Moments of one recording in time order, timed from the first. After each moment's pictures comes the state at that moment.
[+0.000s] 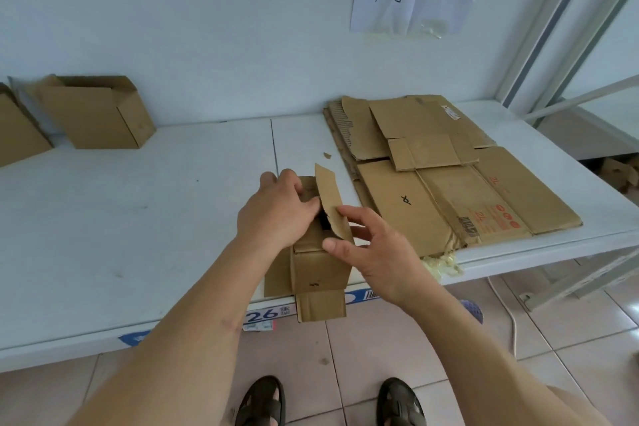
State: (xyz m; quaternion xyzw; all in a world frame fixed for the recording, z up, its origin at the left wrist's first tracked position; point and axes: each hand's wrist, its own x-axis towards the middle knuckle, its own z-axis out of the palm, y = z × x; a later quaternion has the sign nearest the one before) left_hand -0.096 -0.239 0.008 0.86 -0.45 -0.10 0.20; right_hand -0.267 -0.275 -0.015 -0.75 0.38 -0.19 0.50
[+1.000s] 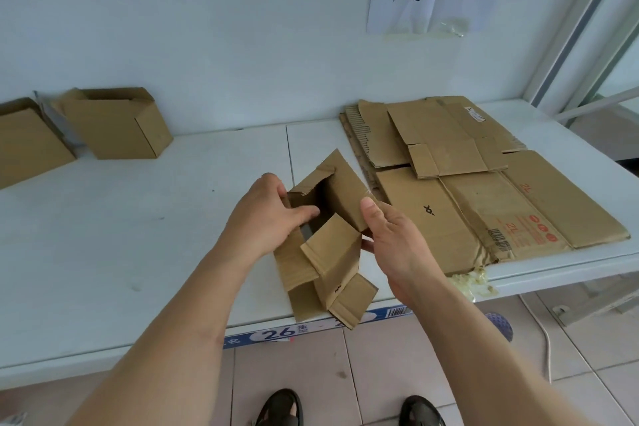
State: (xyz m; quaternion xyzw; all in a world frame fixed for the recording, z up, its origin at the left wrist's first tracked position) left_hand -0.056 -0.230 0.006 0.85 -0.42 -0.13 0.28; right_hand -0.230 -0.297 -0.016 -0.59 0.44 -0.27 0.63
